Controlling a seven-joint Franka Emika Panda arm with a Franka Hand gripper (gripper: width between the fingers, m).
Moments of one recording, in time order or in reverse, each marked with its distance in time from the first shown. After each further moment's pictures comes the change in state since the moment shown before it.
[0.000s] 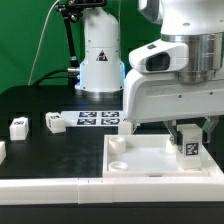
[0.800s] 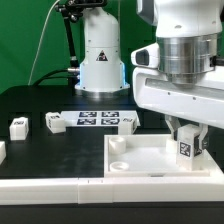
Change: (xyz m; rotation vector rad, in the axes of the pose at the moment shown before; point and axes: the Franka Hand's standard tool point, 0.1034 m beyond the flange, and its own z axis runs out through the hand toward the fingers) arm 0.001 0.001 0.001 0.035 -0.011 0.890
